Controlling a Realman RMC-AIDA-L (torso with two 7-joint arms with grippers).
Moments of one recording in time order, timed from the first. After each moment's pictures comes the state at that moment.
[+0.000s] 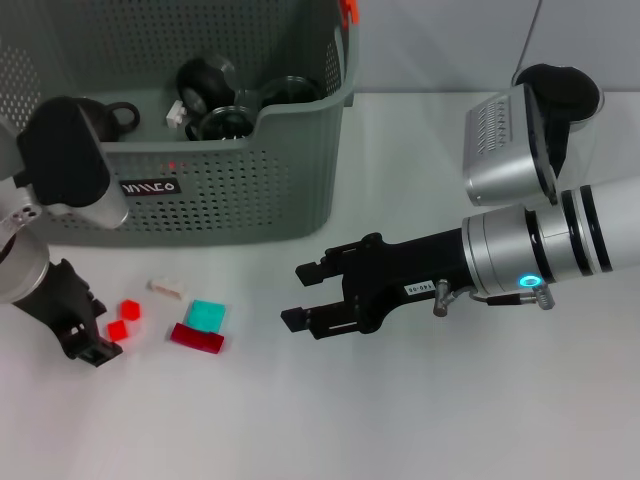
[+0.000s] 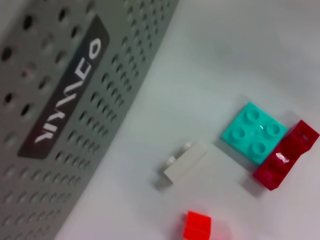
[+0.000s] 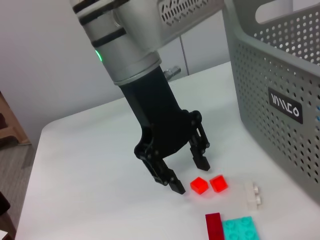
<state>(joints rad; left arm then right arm) -0.51 -2.12 1.20 1.26 2.86 1.53 -2.03 0.75 2.10 -1.38 -0.60 -1.75 -1.26 1.59</state>
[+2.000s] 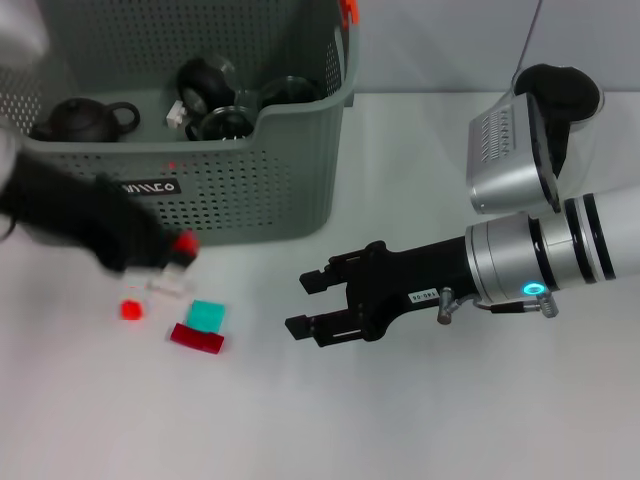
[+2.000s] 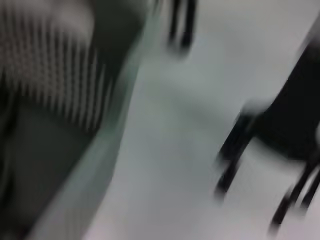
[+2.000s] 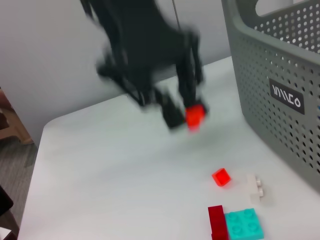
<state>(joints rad) -0.66 -2.09 0.73 1.38 2.47 1.97 -1.99 0.74 2.10 -1.37 -0.58 -1.75 -1.26 1.59</state>
